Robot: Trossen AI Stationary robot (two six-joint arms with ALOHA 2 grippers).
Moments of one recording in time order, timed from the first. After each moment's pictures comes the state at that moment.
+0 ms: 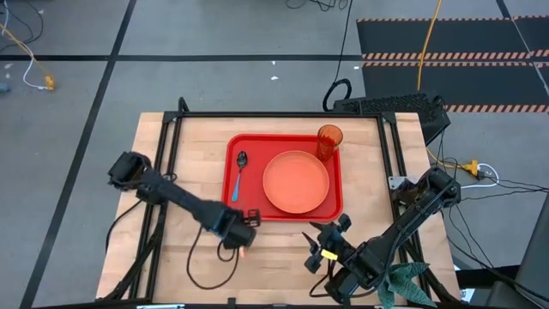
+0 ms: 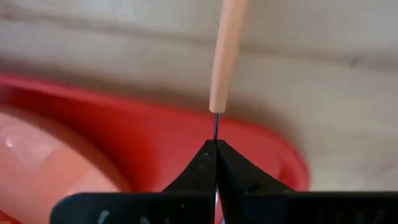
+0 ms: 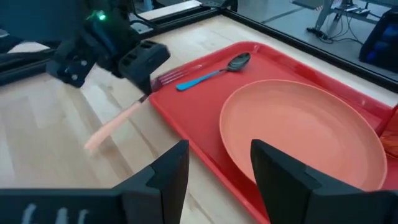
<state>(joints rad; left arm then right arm) -0.42 1.77 1.23 -0.93 -0.31 1.07 0.76 1.79 1.45 -1.00 1.07 1.32</state>
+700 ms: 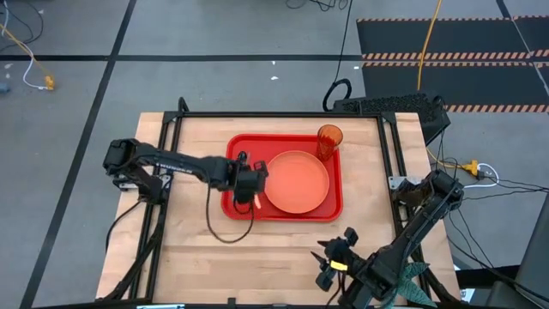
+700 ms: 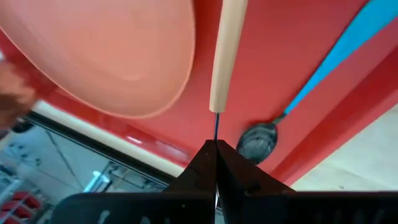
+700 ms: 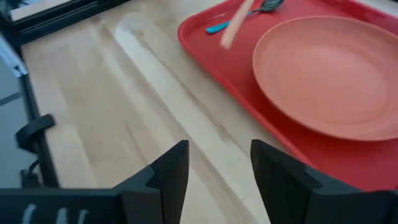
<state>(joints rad) -0.07 1.65 1.23 -0.87 -0.47 1.31 0.86 1.79 1.45 -1.00 0.89 1.42</state>
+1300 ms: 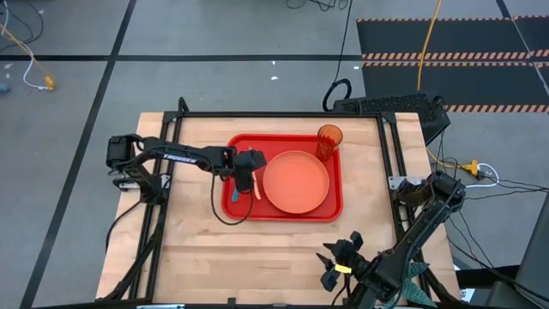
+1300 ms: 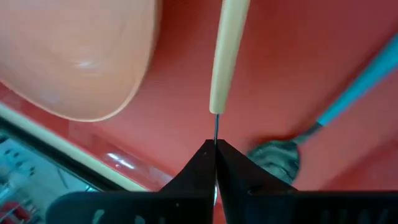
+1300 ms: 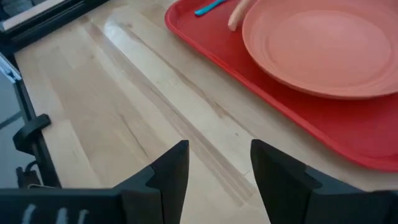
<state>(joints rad) 0.16 1.65 0.95 -0.41 -0.31 1.52 0.91 1.79 1.35 -0.98 0.88 1.61</state>
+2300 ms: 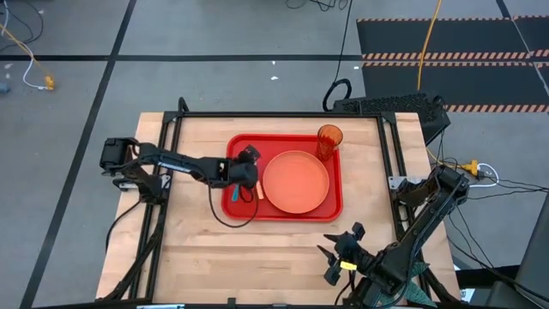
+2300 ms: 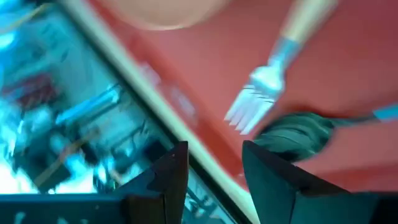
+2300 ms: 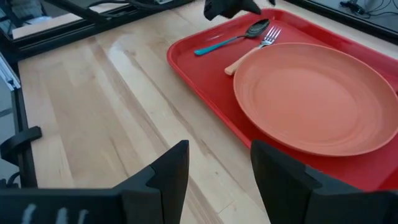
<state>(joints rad) 0.04 1.61 0.87 -0.28 -0.71 1.14 0.90 1.72 1.35 -1.03 1.00 1.45</state>
